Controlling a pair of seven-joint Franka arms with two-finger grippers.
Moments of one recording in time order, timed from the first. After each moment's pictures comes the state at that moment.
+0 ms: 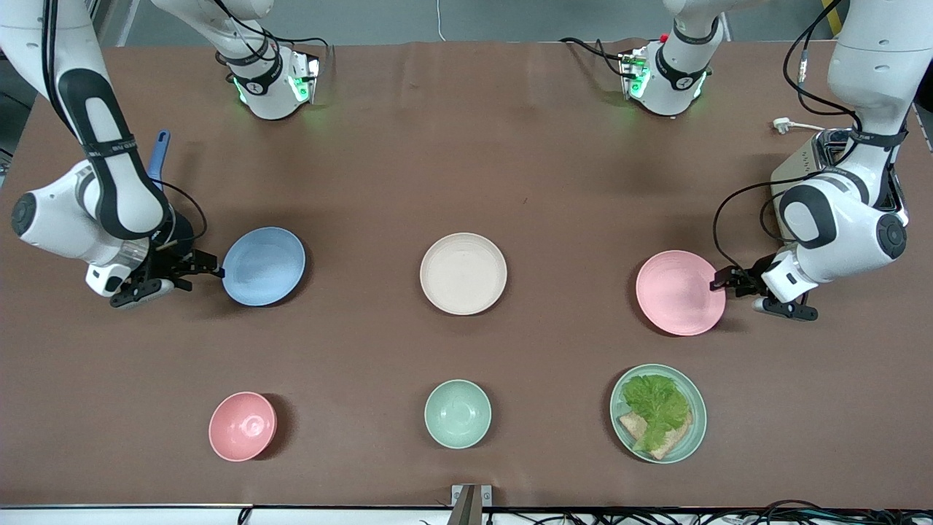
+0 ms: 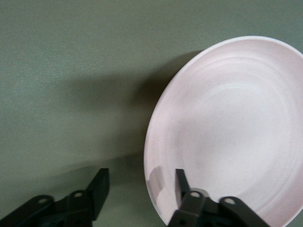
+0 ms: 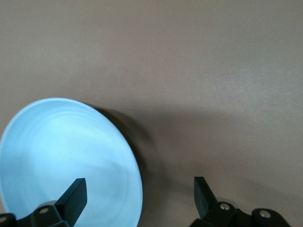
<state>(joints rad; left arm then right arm) 0.19 0.47 -0.05 -2.08 -0.35 2.44 0.59 -0.11 0.36 -0.08 -2.20 0.55 2.46 -0.88</state>
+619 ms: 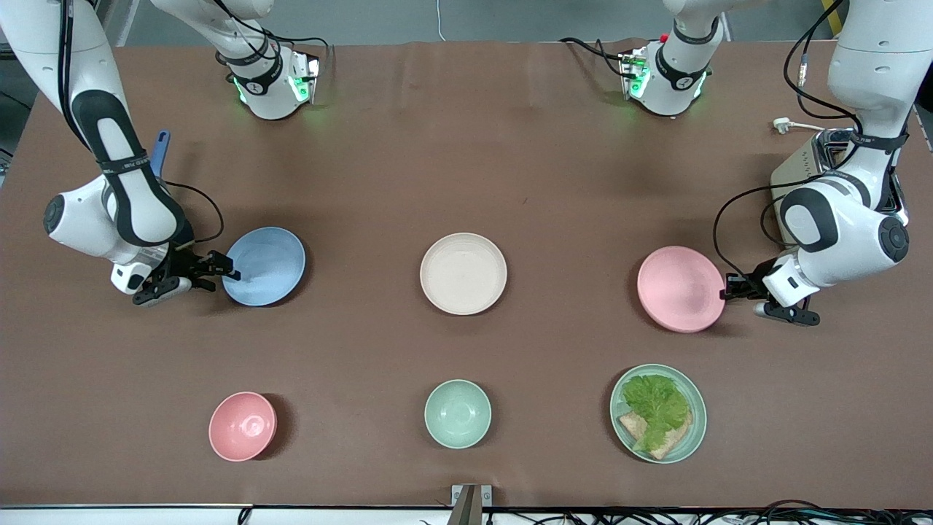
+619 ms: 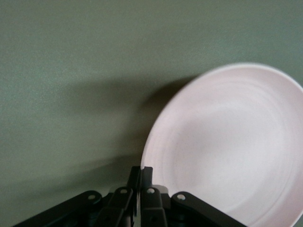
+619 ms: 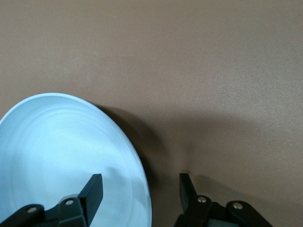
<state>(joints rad) 0.18 0.47 -0.06 -2.05 -0.36 2.44 0.59 -0.09 0.41 -0.08 -2.22 0.68 2.50 -0.98</state>
